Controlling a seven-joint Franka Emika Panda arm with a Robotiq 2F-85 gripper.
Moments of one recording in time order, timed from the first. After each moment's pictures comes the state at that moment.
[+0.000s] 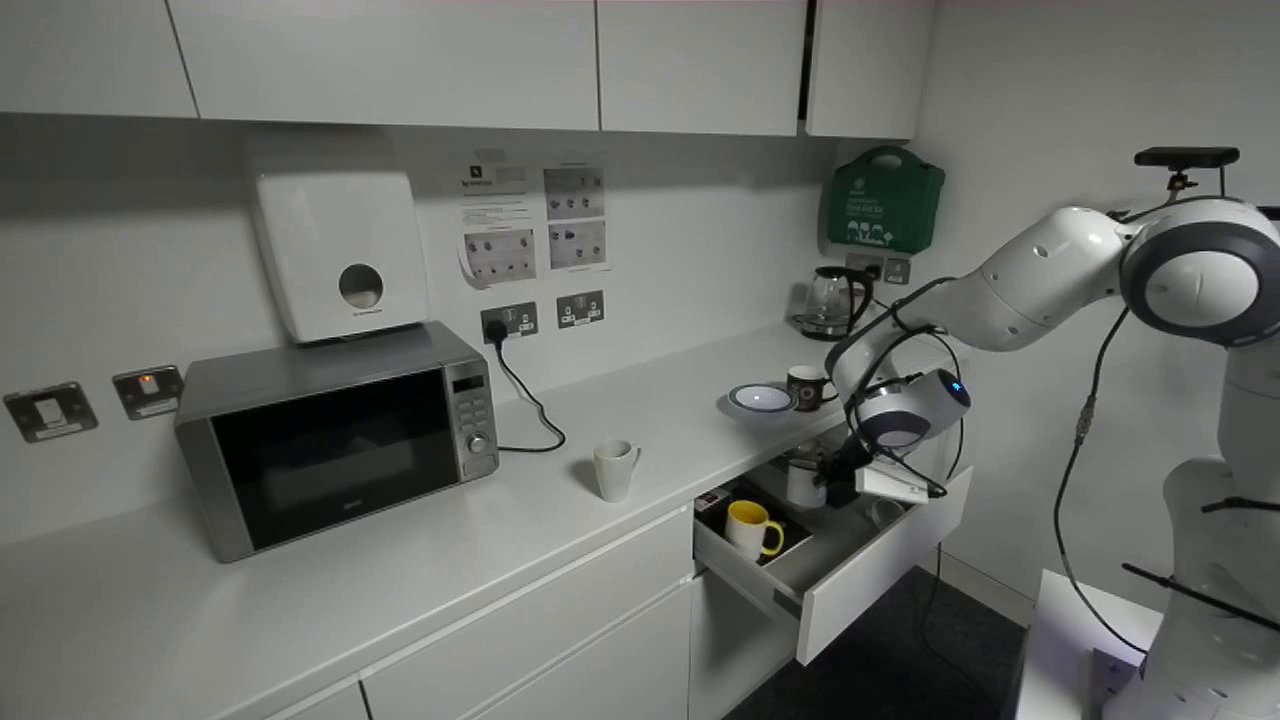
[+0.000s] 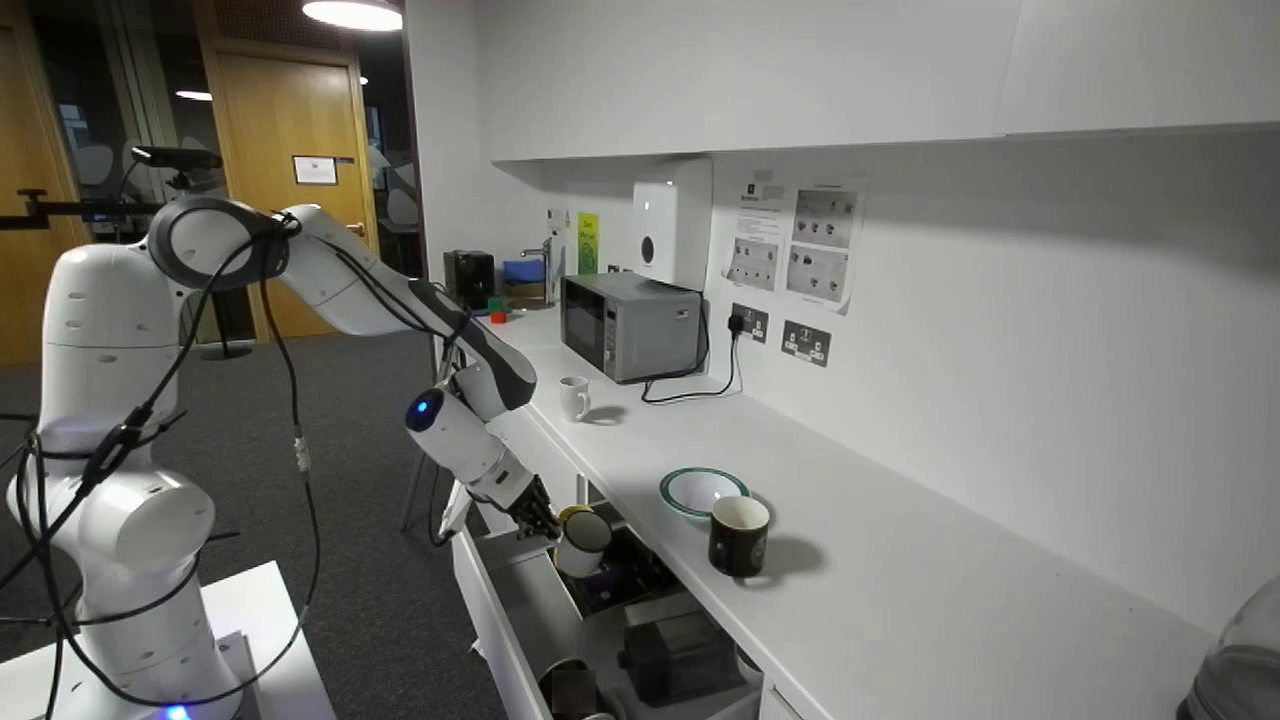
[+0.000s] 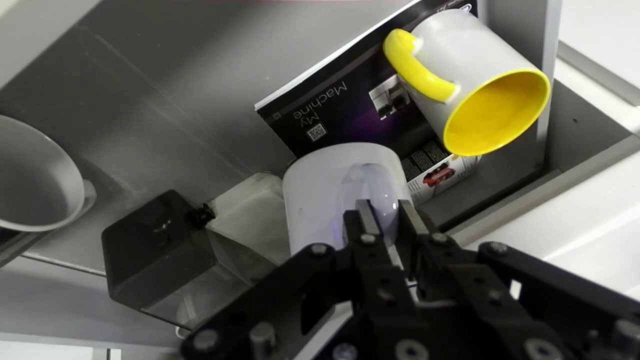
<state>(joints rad) 0.46 0.22 -0.52 -2.35 2.18 3.13 -1.40</state>
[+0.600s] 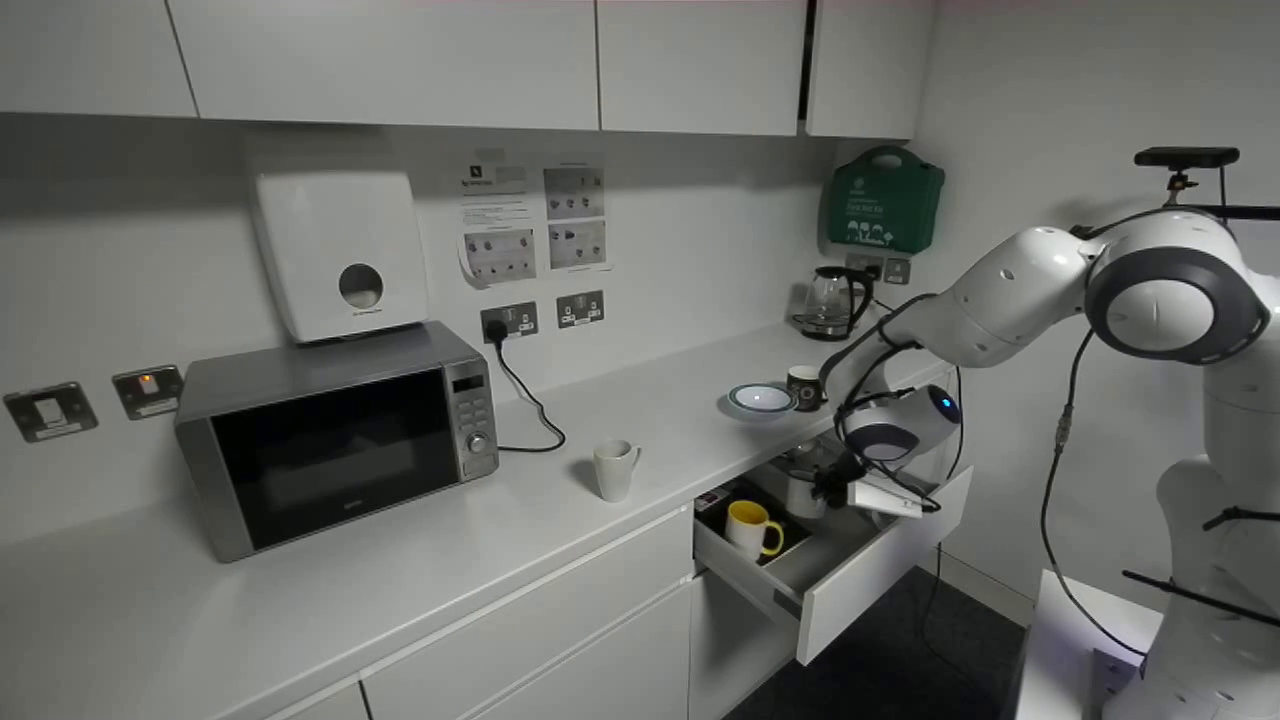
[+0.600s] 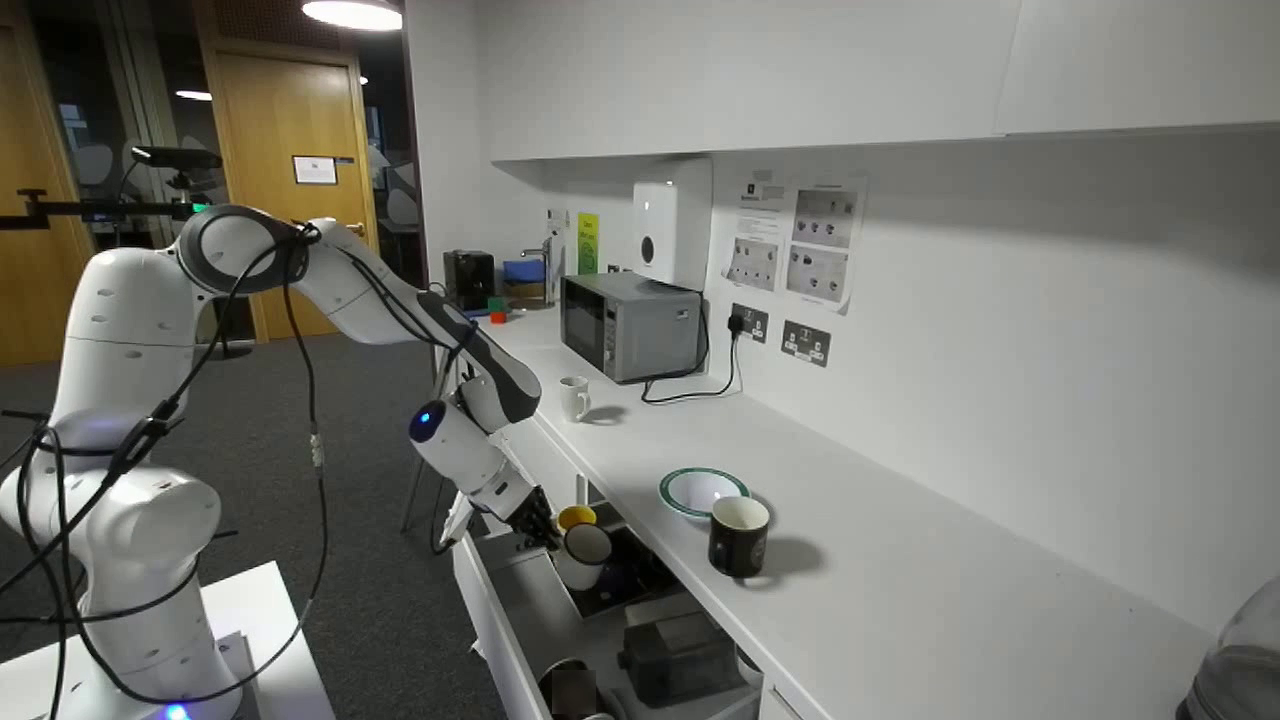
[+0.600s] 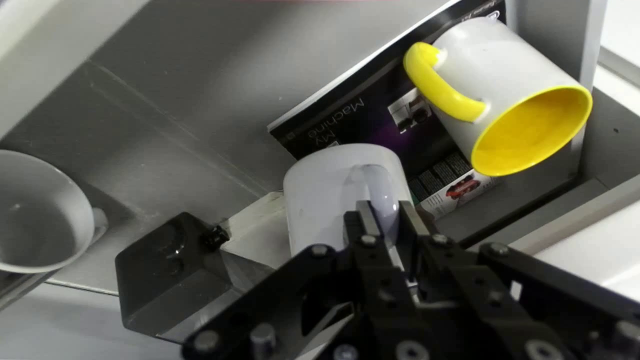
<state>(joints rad) 0.56 0.33 -0.60 -2.31 2.32 3.10 -1.45</state>
